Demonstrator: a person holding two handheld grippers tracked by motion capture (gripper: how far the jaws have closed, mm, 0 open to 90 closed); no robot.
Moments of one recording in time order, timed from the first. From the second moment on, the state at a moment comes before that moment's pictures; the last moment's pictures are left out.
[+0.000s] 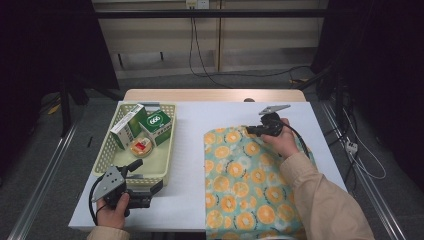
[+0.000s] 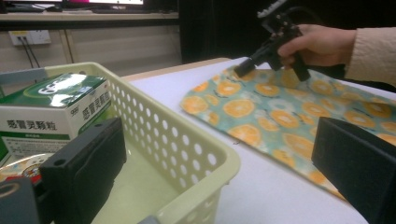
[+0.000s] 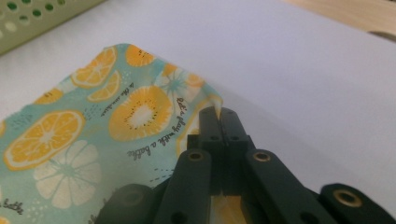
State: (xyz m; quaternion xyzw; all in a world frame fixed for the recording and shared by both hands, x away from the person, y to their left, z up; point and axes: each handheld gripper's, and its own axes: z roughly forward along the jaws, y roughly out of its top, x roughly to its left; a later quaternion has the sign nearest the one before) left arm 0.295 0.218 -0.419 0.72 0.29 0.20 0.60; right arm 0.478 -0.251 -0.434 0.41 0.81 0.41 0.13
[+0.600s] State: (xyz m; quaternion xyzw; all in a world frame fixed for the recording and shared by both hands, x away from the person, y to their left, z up) left arm 0.300 0.207 -0.417 0.72 0.28 0.19 0.60; right arm 0.566 -0.273 -0.407 0.49 0.74 0.38 0.24
